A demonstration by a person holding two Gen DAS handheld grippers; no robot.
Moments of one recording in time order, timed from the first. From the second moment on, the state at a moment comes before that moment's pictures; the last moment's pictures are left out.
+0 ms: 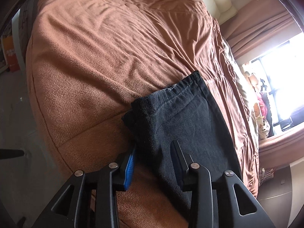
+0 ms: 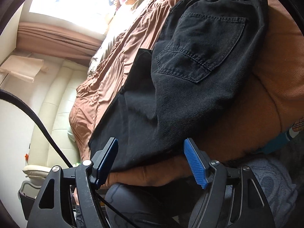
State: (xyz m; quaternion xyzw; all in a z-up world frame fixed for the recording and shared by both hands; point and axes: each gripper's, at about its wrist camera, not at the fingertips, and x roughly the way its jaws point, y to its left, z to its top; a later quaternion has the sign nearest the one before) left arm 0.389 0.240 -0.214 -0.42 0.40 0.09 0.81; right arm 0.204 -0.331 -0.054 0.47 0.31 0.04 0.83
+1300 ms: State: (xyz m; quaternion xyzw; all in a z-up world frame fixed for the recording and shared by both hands) left arm 0.370 0.181 -0.208 -0.40 0.41 0.11 0.81; right arm 0.259 -0.526 -0.081 0.44 0.28 -0.12 0.85
